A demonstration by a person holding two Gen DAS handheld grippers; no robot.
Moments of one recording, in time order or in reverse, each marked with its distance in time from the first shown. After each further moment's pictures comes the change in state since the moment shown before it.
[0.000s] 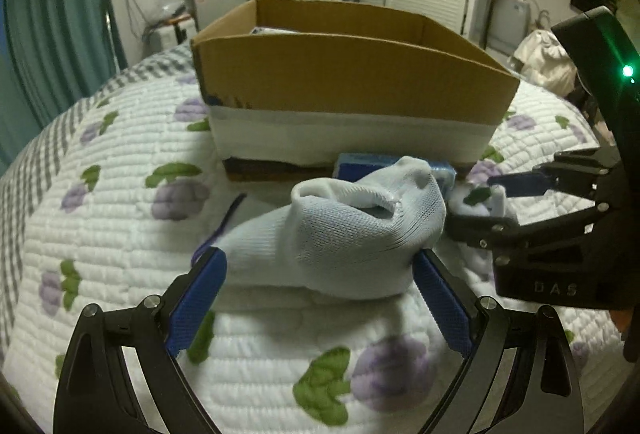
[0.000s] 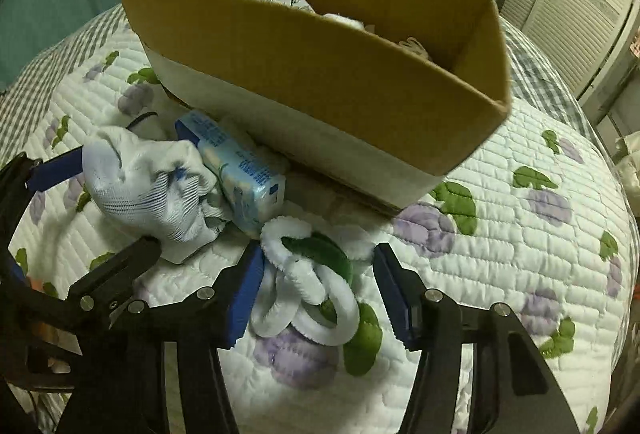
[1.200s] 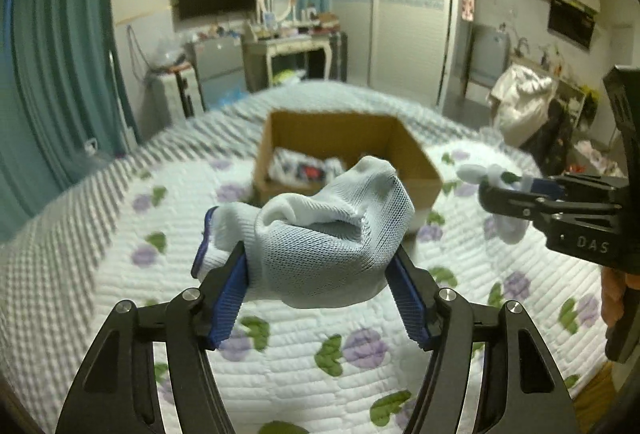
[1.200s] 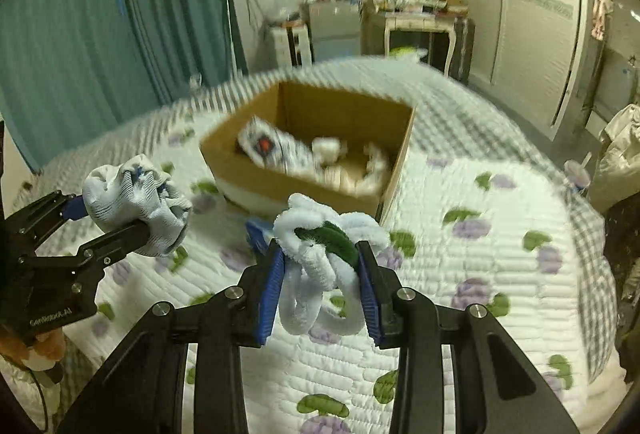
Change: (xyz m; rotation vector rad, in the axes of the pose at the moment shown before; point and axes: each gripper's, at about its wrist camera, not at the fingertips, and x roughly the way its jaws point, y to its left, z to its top) left arm -0.139 0.011 0.047 0.023 -0.154 -0.028; right arm -0.165 -0.011 -0.018 0.157 -0.326 0.048
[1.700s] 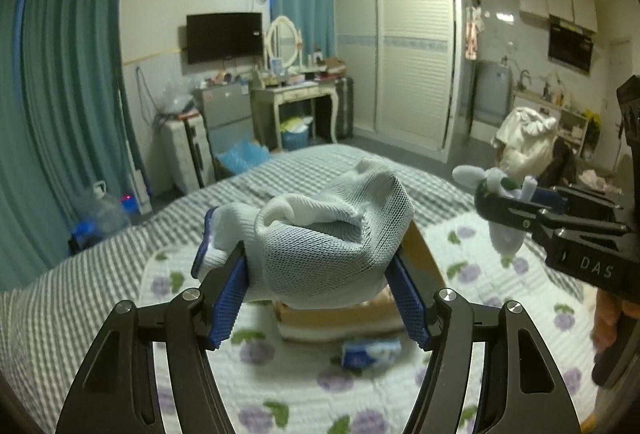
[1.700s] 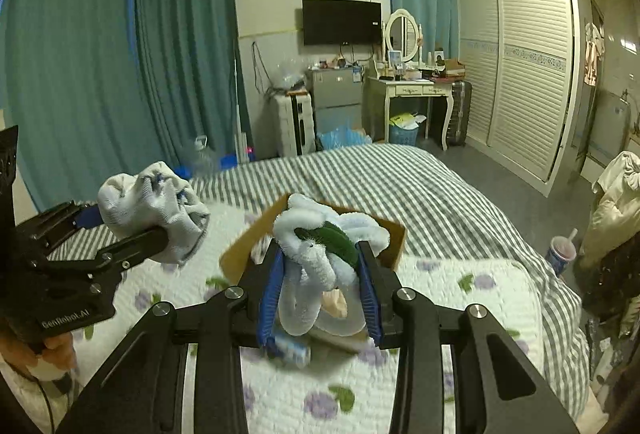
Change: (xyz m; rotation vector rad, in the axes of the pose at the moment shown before) left arm 0.012 0.009 0.090 -0.001 -0.139 0.021; right arm -0.043 0.011 0.096 -0.024 -0.213 0.000
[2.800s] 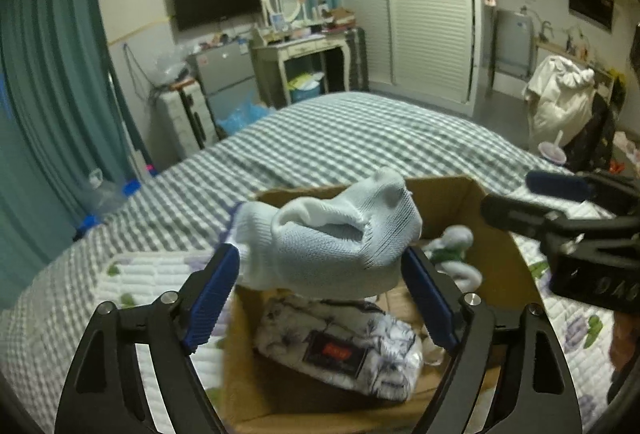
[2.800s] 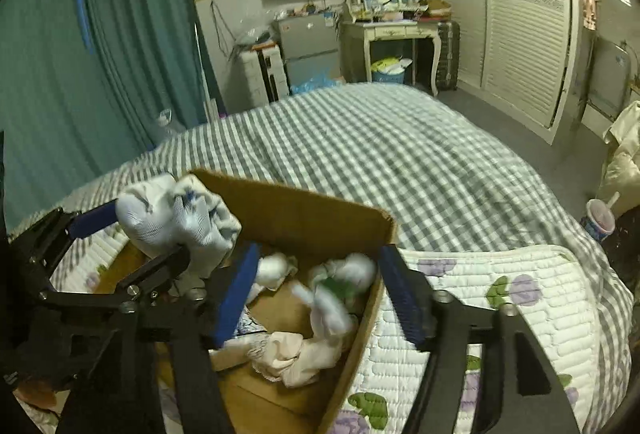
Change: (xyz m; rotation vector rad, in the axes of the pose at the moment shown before) left arm 0.155 -0.019 -0.004 0.075 0.150 0.090; right arm 0.183 -0.081 -0.015 0.105 0.163 -0.038
